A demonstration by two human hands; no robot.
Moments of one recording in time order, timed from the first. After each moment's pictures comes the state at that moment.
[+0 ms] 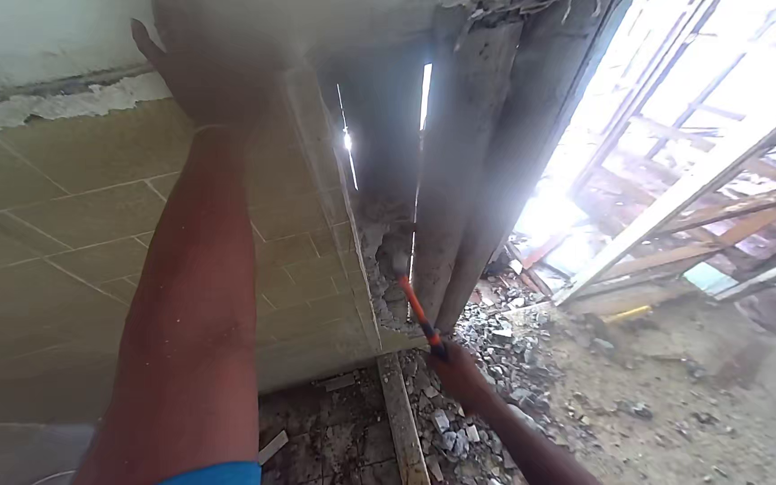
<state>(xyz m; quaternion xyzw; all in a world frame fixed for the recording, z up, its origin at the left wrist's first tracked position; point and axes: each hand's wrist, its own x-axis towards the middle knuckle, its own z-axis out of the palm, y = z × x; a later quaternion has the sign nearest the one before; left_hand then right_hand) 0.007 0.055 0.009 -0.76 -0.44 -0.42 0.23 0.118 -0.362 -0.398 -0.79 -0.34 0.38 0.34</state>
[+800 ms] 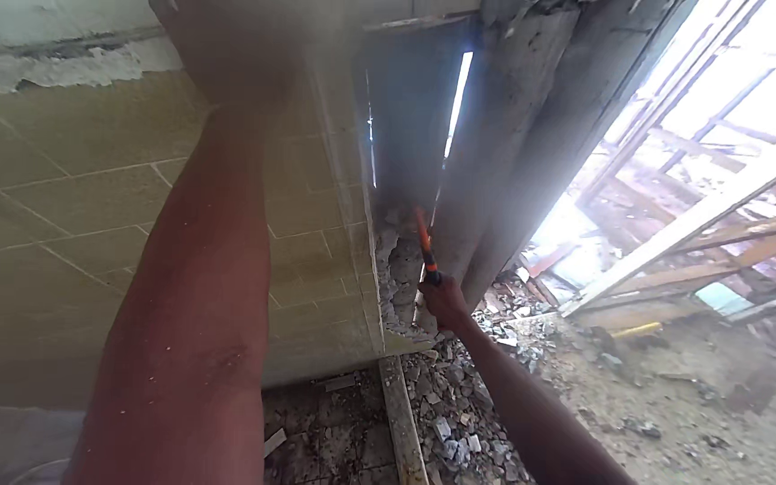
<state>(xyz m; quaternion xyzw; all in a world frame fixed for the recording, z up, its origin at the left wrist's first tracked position) 0.002 0.059 0.003 -0.77 -0.40 -0.44 0.24 0.181 -0.214 -0.381 -0.76 -0.32 0.29 0.48</state>
